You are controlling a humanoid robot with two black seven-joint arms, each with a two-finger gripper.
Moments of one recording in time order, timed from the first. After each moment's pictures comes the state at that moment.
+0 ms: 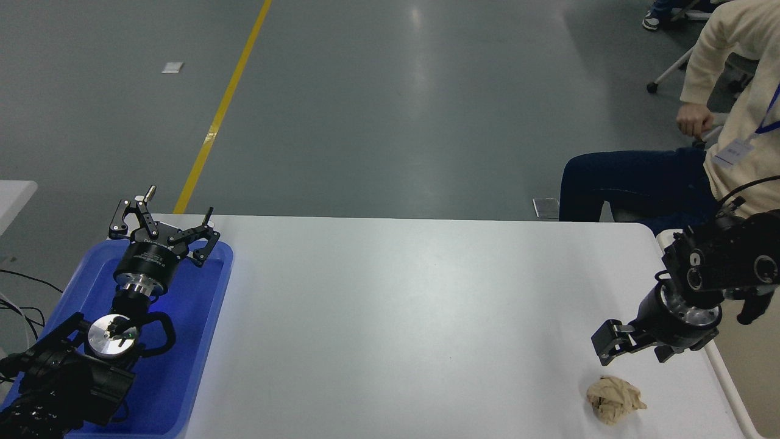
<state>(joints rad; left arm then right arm) -0.56 0.25 -1.03 -0.40 -0.30 -0.70 -0.12 1.59 -0.43 -1.23 1.35 -0.50 0.38 0.02</state>
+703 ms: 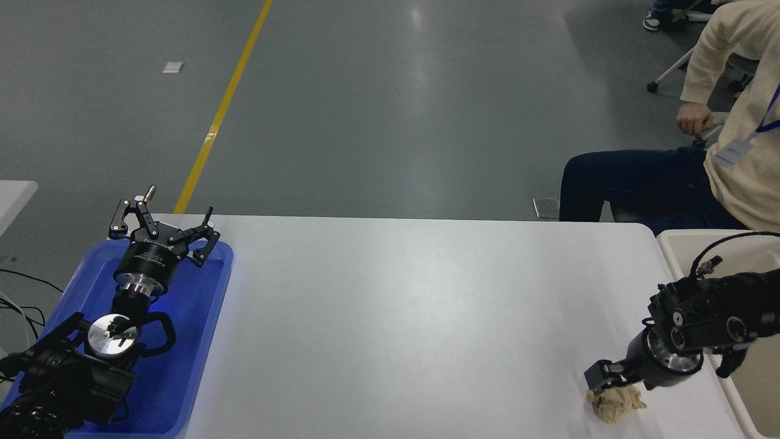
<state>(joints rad) -0.56 0.25 -1.03 -0.40 -0.30 -0.70 -0.12 1.35 -0.41 -1.17 1.21 -0.55 0.26 0.01</state>
